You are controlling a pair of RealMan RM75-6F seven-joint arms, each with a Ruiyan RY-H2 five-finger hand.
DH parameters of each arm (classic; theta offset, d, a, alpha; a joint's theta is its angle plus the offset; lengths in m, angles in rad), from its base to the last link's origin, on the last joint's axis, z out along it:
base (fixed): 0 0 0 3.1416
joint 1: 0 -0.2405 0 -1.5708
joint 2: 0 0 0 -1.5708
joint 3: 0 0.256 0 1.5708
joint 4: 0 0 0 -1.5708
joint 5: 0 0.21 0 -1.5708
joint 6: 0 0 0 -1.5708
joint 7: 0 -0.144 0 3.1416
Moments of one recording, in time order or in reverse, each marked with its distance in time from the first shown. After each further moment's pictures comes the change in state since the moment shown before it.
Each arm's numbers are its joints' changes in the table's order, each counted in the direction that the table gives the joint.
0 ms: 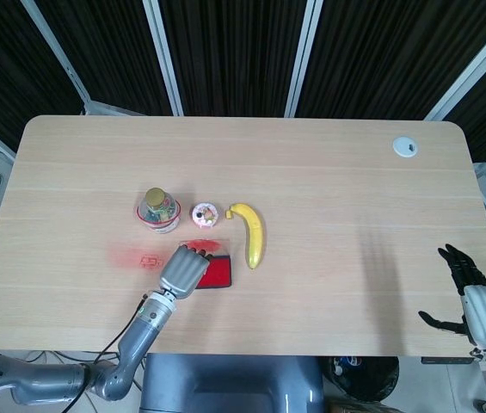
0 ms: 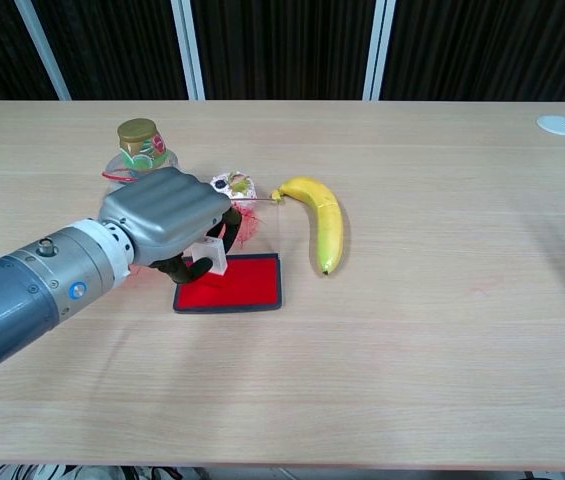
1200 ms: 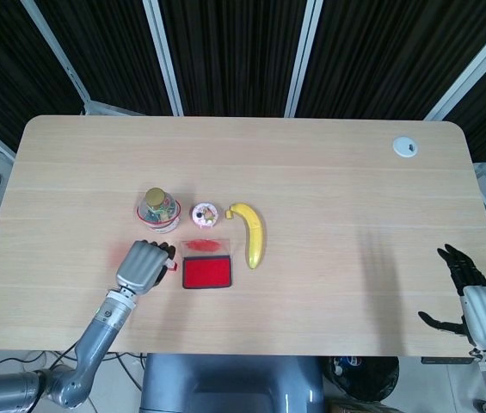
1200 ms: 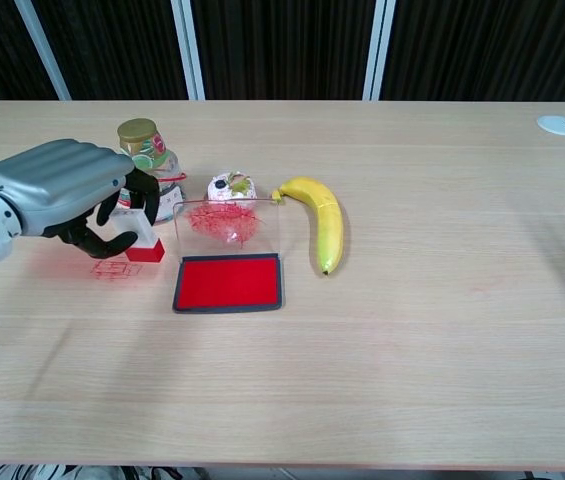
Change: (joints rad) left arm -0.123 -0.213 0.029 0.152 0.086 0.064 0.201; right arm 0.001 0.001 -0.002 -0.001 -0.008 0.007 0.006
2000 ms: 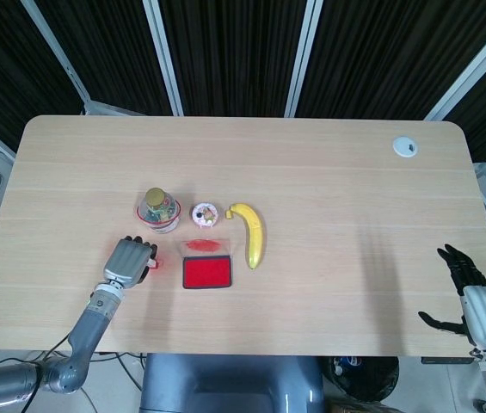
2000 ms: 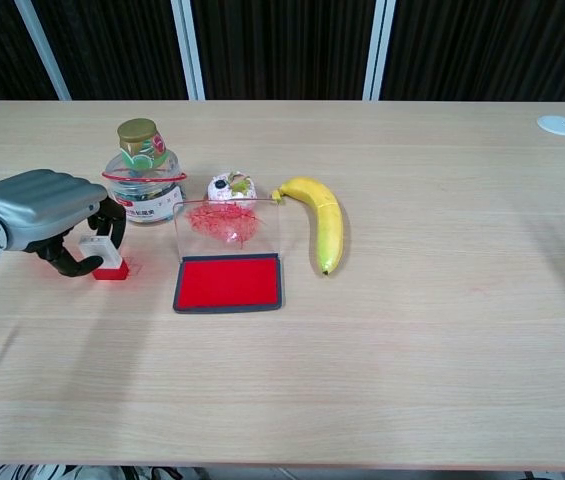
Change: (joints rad) left arm 0.011 -0.010 -0.006 -0.138 -0.151 -0.120 0.030; right arm -0.001 0.000 0.000 -0.002 0.000 -0.001 -0.001
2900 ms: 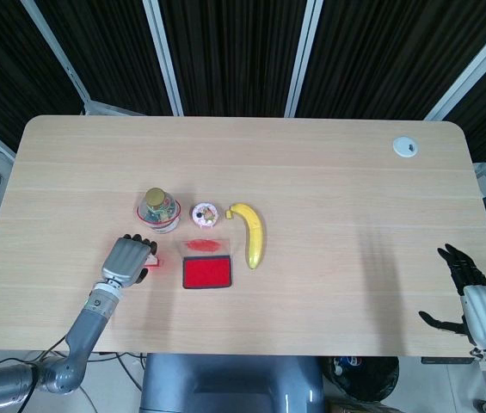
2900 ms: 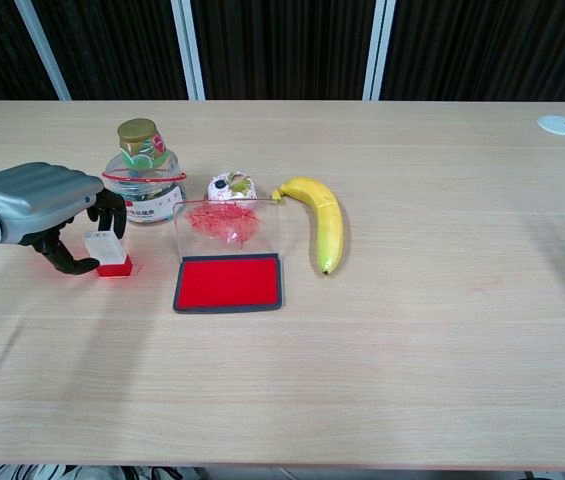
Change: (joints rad) left arm -0.017 -0.017 -0.026 0.023 0.011 -0.017 -0.004; right arm -0.001 0.000 0.000 -0.004 0.001 -0.001 0.001
